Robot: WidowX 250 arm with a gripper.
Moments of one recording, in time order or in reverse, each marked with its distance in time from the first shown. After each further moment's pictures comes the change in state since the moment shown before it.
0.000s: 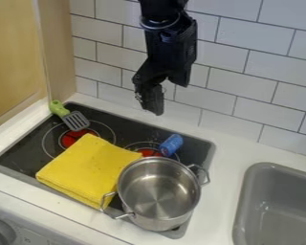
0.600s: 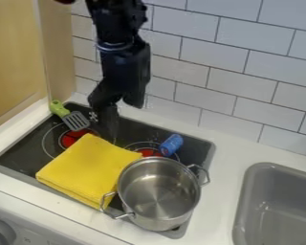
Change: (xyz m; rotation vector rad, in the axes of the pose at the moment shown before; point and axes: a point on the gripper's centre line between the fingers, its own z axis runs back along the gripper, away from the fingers) arm -0.037 -0.045 -0.014 -0.119 0.029 0.117
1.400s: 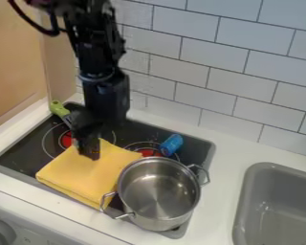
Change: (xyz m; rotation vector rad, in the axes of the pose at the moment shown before) arm -0.015 -0.022 -0.037 -0.088 -0.013 0.027
